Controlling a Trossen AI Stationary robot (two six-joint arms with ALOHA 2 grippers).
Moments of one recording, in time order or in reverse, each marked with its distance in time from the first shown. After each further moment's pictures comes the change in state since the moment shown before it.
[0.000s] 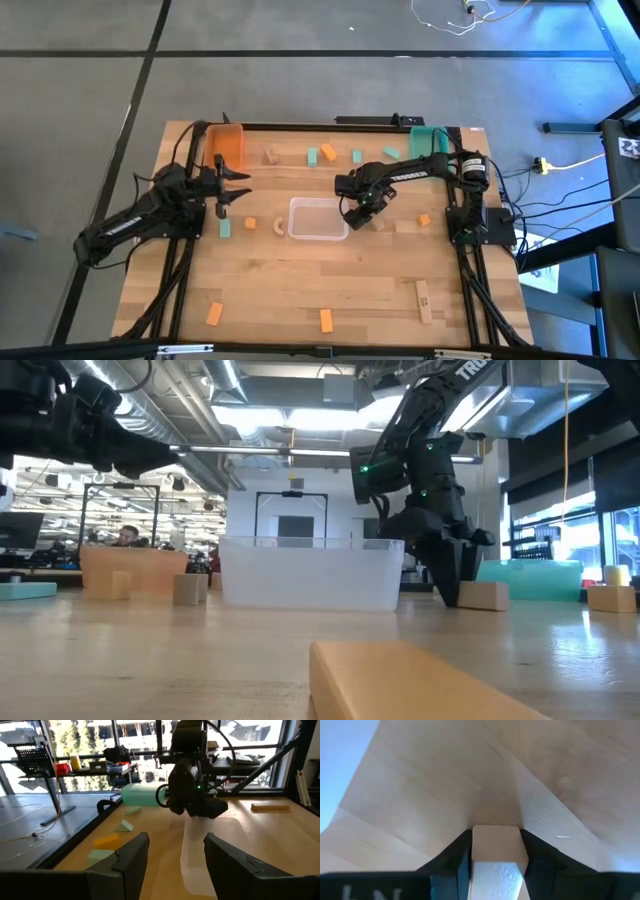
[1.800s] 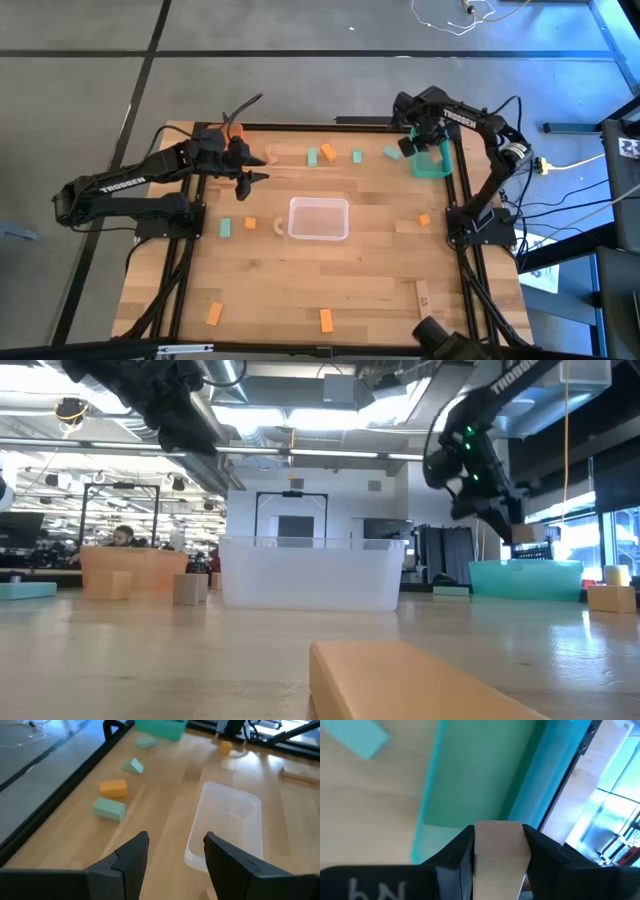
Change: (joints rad) left arm -0.135 0.795 0.632 -0.344 -0.239 -0.089; right arm -0.747 -0.251 0.061 -0.400 0.475 -0.294
